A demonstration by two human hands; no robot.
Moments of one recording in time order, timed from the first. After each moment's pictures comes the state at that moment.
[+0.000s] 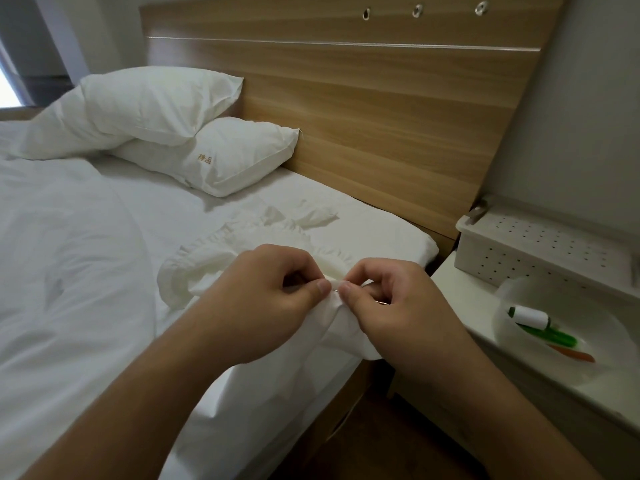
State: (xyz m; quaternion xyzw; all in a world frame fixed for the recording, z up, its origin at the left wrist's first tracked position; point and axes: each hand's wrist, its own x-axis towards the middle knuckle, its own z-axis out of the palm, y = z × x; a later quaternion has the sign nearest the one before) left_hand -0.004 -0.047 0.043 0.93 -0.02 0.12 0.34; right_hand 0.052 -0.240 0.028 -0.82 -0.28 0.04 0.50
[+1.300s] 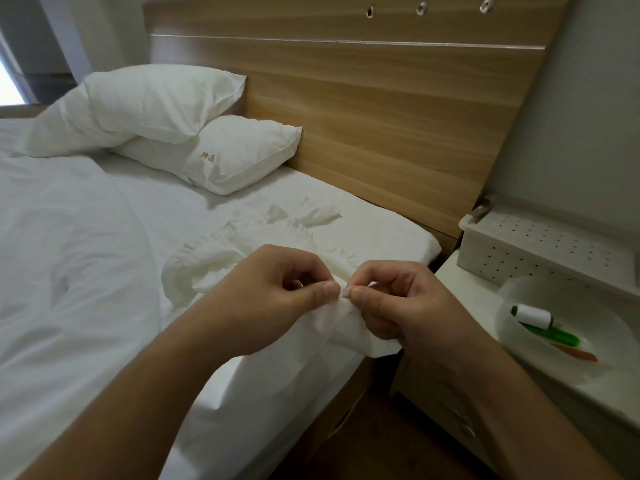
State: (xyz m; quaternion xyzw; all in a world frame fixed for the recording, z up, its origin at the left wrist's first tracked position) left_hand -0.004 -0.040 0.039 0.89 -0.06 0.08 0.45; right_hand 0.075 -0.253 0.016 -0.65 -0.34 0.23 0.64
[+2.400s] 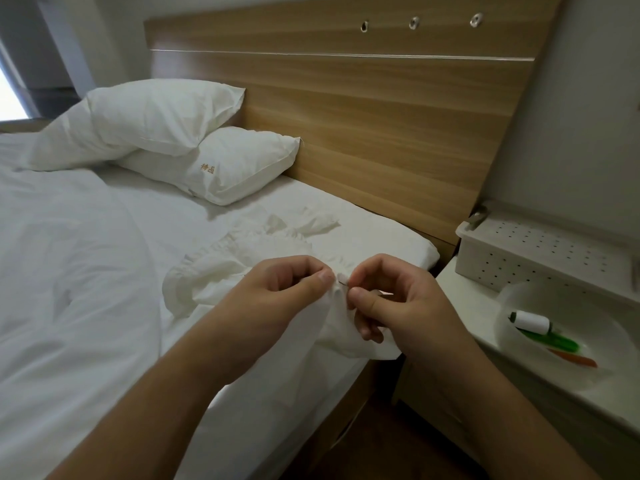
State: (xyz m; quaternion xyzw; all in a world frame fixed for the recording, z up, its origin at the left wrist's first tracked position) left_hand -0.007 -0.054 0.041 0.77 -0.02 0.03 0.64; right_hand 0.067 -0.248 0.022 -0.71 -0.28 0.11 0.64
